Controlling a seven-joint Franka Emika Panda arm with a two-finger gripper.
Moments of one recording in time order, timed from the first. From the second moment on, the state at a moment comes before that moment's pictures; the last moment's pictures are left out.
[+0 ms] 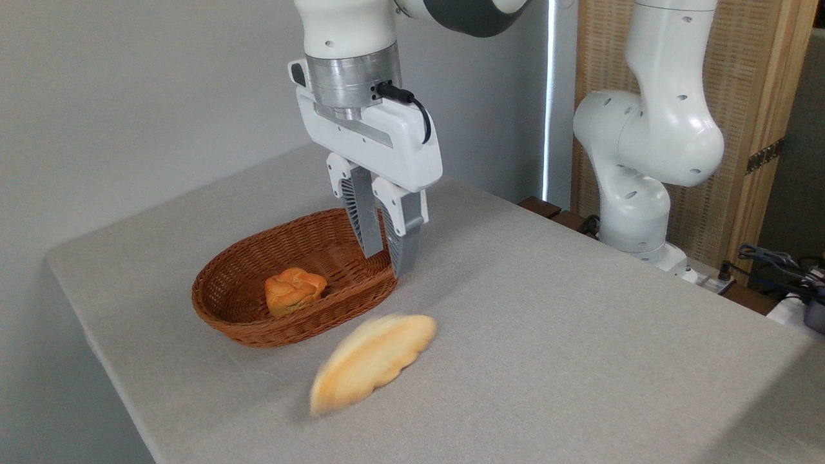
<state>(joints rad) -0.14 -0.18 0.12 -1.95 0.01 1.78 0.76</state>
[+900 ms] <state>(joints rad) -0.14 -0.18 0.11 -1.87 -0.01 1.78 0.76</state>
